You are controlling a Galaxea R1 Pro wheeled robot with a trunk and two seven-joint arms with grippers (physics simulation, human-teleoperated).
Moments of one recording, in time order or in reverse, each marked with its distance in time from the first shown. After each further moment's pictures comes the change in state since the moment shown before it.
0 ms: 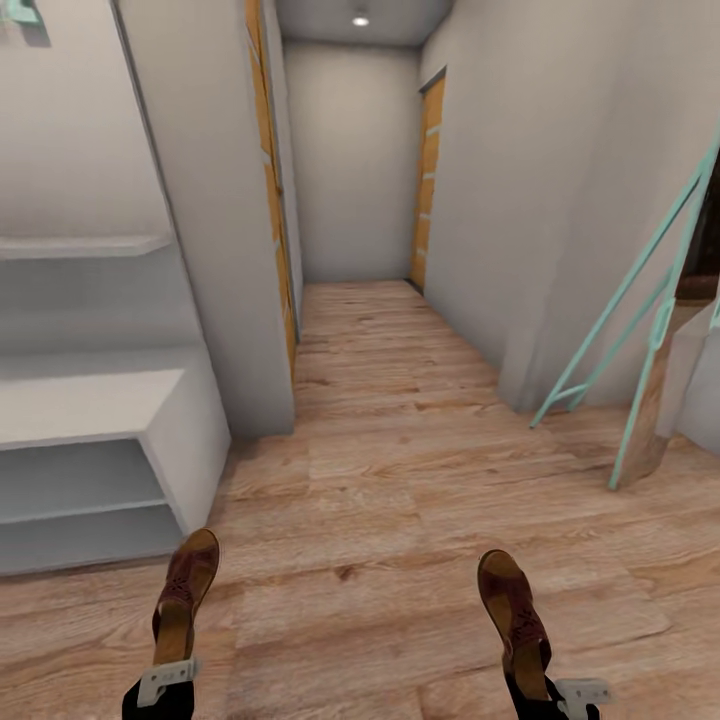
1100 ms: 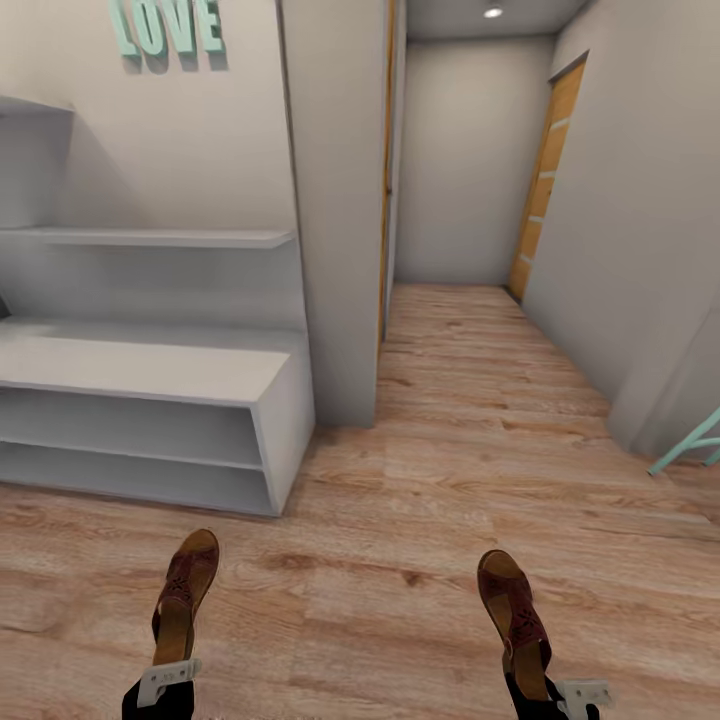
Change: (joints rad) left arm 0.000 0.000 0.000 0.000 0.000 0.000 0.000; right arm 0.000 0.000 0.000 0.000 0.000 0.000 0.000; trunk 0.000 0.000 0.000
